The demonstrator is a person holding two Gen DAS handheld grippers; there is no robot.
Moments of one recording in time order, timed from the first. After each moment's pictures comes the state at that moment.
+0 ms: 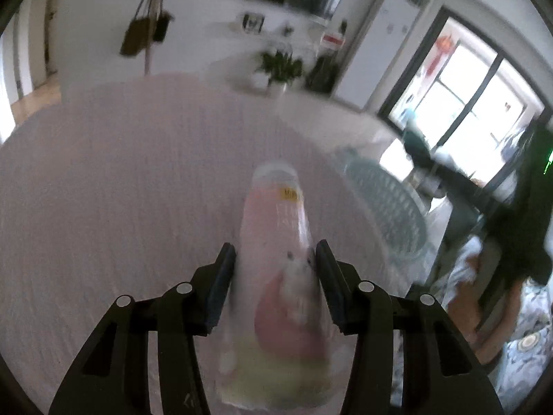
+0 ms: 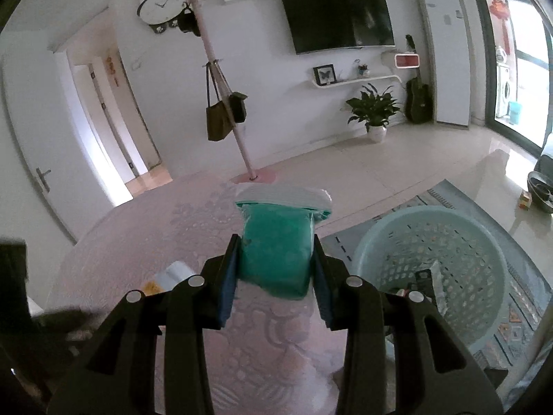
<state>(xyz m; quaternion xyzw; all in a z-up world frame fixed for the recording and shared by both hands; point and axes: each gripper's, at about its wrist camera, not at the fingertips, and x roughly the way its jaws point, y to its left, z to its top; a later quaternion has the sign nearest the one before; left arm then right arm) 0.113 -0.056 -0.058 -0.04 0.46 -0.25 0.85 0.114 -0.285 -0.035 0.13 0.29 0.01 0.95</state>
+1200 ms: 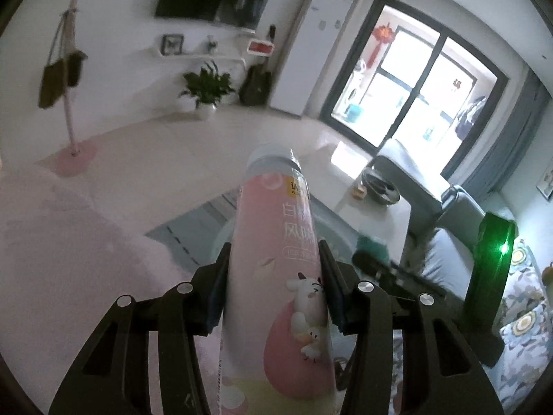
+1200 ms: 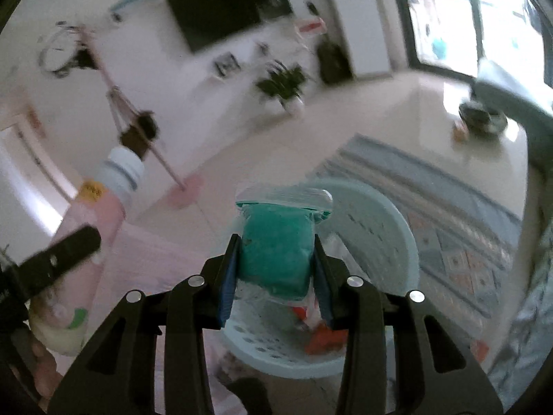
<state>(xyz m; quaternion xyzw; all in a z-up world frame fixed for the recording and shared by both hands) 0.191 -0.264 -0.026 -0.02 0.40 -0.37 0.84 0.100 -0.456 -0.089 0.25 0.34 -0.14 0.89</state>
